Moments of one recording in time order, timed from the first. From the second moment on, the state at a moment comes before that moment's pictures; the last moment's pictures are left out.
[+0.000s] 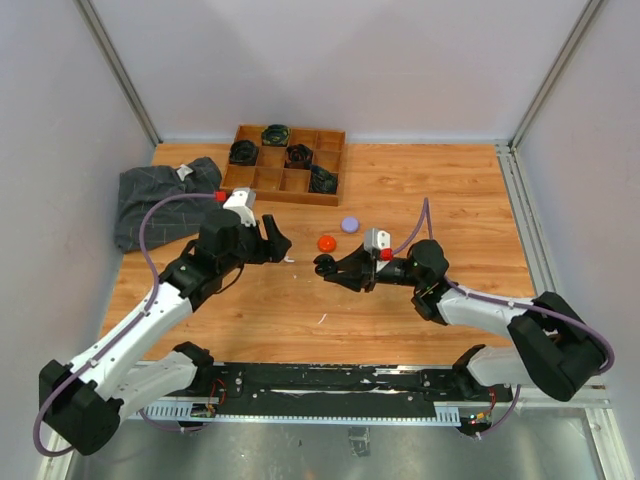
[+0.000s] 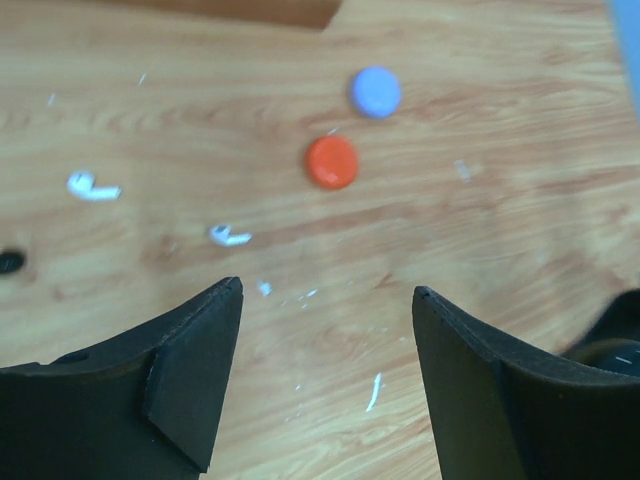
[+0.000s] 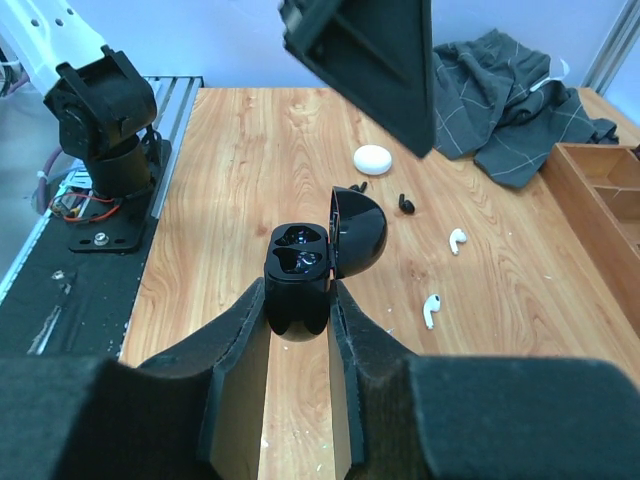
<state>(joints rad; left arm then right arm) -0.53 0.92 0.77 -0.26 0.00 -0.46 0.67 1.28 0.44 0.93 -0.83 0.02</state>
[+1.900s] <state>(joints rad) -0.07 1.50 0.77 -0.26 0.07 -0.50 0.67 1.44 0.35 1.33 -0.80 -0.01</state>
